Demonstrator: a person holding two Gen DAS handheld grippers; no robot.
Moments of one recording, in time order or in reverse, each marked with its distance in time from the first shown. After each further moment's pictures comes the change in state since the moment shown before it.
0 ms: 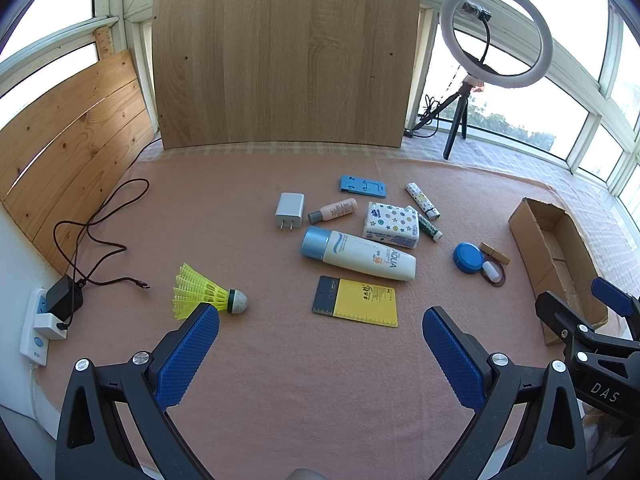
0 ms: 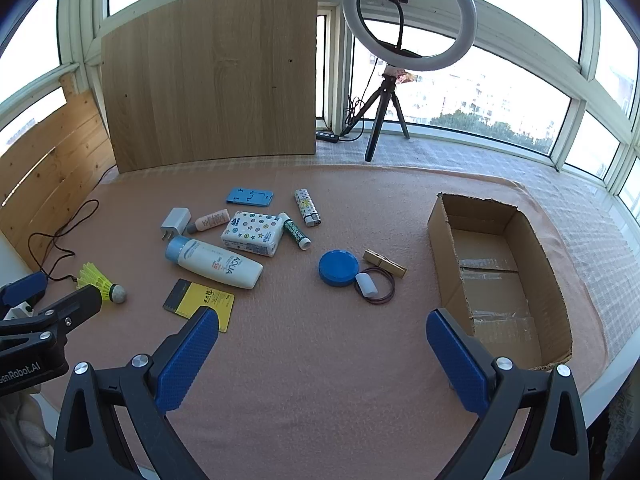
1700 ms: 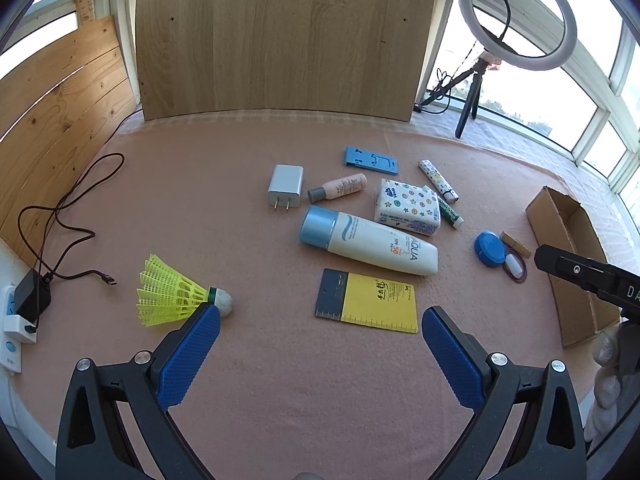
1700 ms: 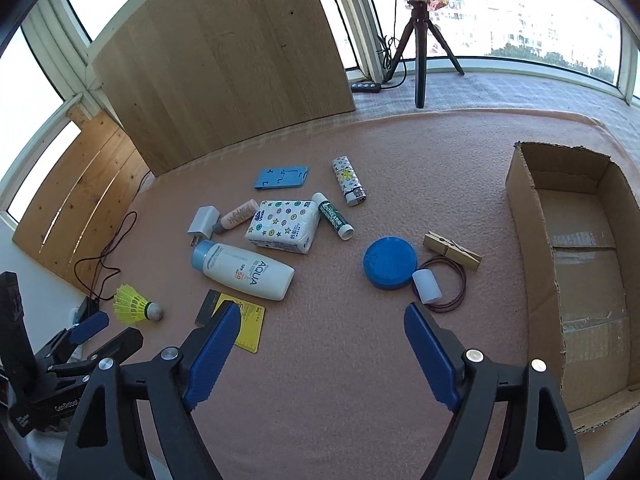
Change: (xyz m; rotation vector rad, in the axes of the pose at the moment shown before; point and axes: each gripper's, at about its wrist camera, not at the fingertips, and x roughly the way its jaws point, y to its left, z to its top) left arm 0.076 0.014 0.004 -0.008 0.094 -0.035; right arm 0.093 -0.029 0.031 0.123 0.192 0.354
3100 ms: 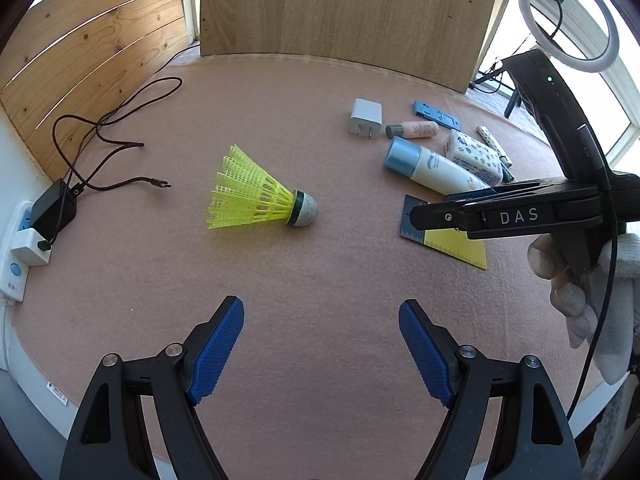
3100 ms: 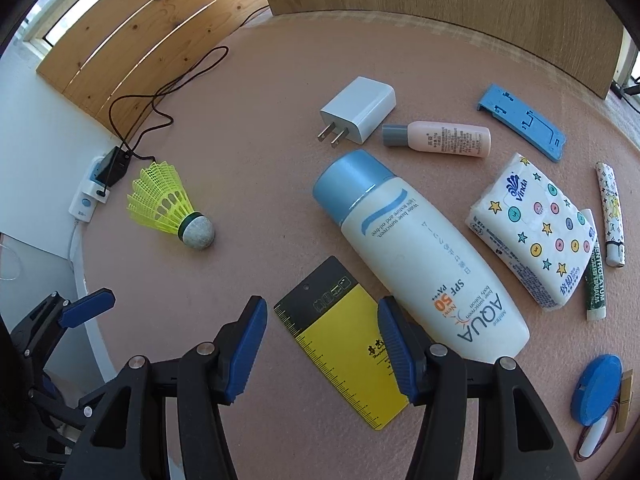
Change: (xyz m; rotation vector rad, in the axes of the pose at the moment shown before) left arm 0.001 0.059 -0.061 -0.134 0.097 0.065; right arm 0.150 0.129 0.005 -0.495 0.418 0.183
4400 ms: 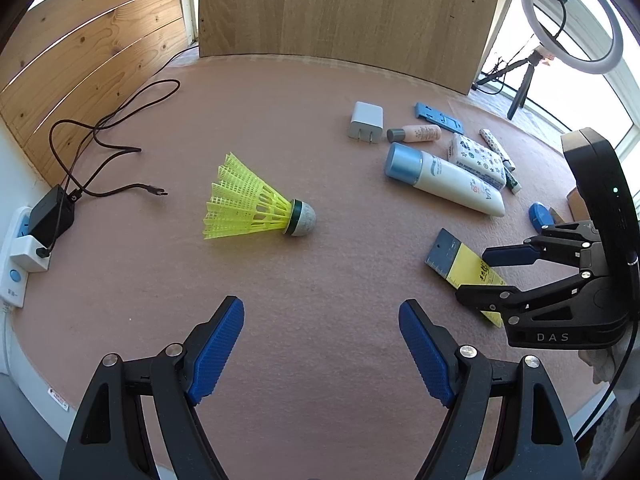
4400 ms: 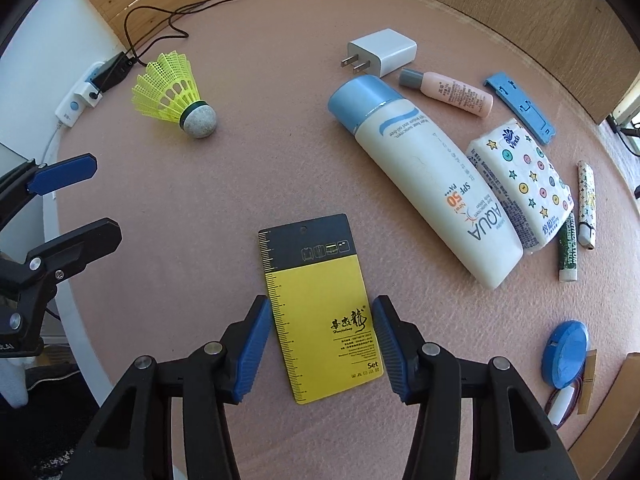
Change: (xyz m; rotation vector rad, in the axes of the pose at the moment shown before) left arm 0.007 -0.007 0.010 0.002 0.003 0.006; right arm -0.012 0.009 -0.049 -0.134 0.084 -0.149
